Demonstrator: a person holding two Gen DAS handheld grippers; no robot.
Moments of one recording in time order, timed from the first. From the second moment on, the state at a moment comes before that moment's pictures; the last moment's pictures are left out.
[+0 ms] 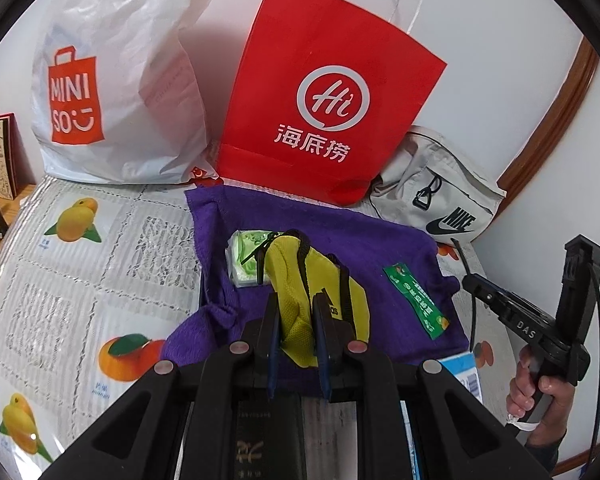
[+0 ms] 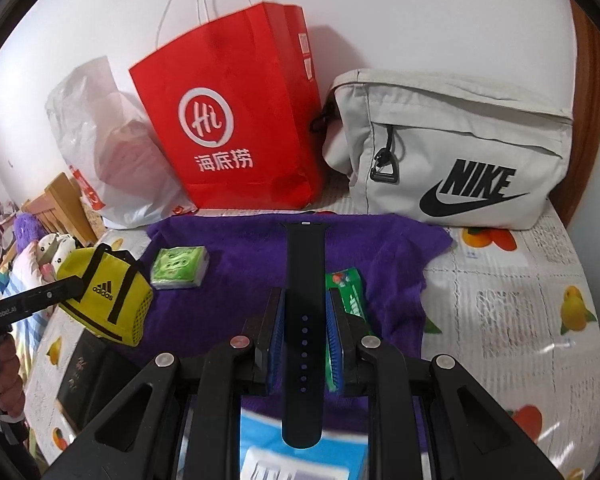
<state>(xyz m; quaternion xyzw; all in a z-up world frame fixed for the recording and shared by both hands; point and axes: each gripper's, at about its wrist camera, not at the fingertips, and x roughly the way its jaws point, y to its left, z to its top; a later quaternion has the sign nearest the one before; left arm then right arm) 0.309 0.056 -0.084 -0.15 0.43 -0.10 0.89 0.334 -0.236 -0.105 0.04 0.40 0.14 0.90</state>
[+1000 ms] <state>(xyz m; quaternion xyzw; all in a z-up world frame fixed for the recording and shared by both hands) 0.343 0.043 -0.132 -0.14 0.50 -0.11 0.85 0.384 -0.217 -0.166 -0.01 0.51 0.14 0.85</state>
